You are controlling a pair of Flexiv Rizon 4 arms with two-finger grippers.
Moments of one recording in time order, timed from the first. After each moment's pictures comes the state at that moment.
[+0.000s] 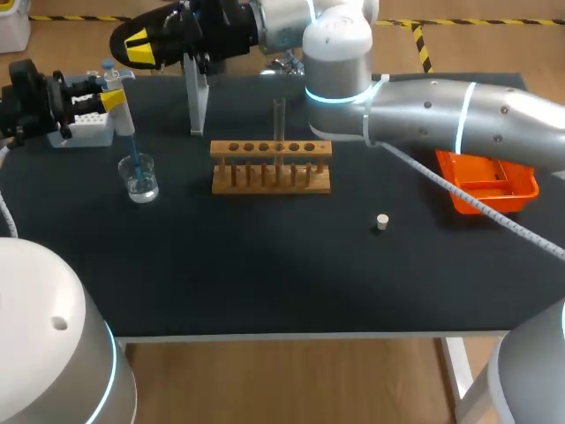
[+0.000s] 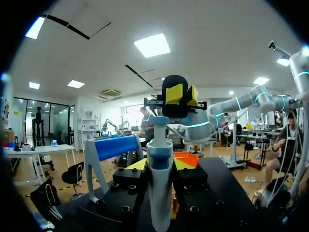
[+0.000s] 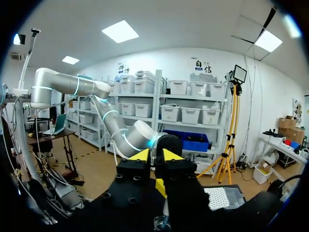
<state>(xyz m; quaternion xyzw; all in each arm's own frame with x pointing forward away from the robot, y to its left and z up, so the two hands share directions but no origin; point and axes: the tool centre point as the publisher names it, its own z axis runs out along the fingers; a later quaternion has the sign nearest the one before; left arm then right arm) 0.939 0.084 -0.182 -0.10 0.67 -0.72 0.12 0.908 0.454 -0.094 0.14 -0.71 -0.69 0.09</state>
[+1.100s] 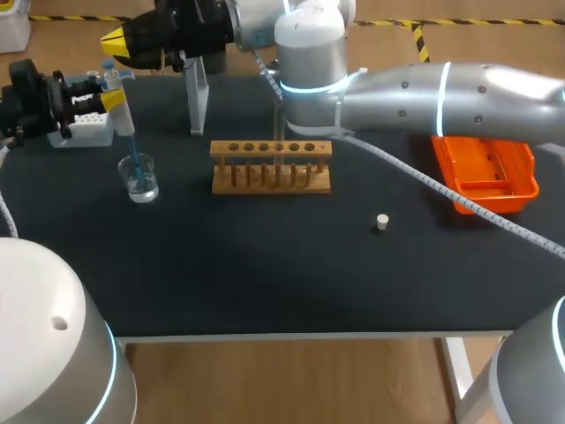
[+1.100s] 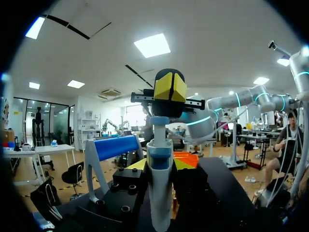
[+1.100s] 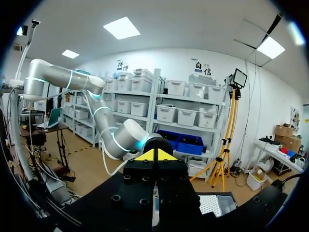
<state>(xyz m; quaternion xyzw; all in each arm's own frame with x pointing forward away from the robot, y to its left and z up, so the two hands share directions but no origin) 0.939 0.084 -0.182 -0.10 0.67 -0.72 0.12 0.922 0.494 -0.095 0.15 -0.71 -0.69 0.05</state>
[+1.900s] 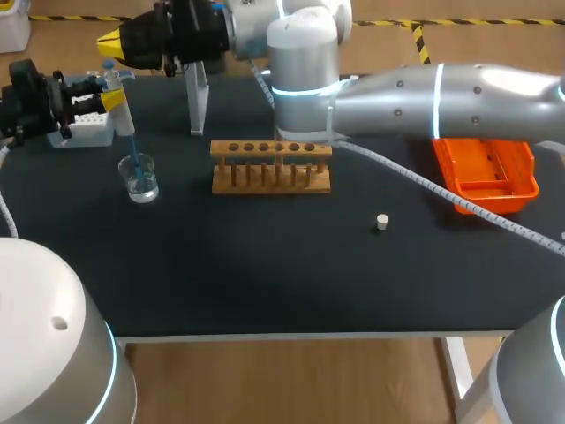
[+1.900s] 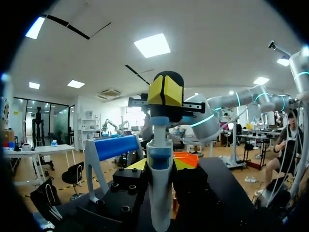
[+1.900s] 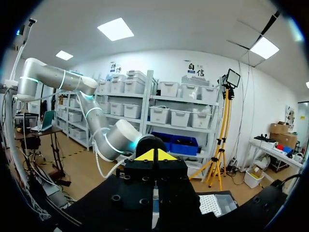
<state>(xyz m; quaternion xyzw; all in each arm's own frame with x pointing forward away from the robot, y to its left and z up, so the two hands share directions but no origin) 0.938 0.084 -0.182 -0.10 0.67 -0.72 0.12 0.929 0.503 -0.103 0.12 -0.70 -0.70 0.04</state>
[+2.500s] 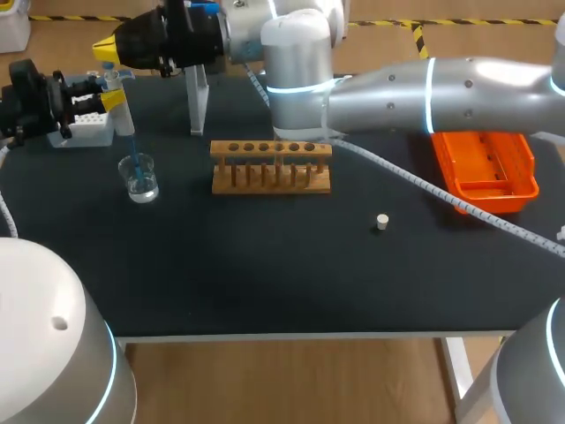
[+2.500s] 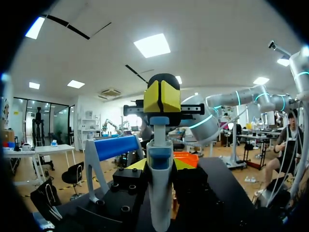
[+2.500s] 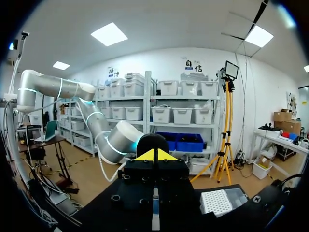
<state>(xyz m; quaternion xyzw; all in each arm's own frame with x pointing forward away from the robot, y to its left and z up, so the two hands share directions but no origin) 0.939 0.084 -0.182 -0.10 0.67 -0.72 0.12 0.930 0.511 -0.112 0.09 -0.70 -0.70 0.08</state>
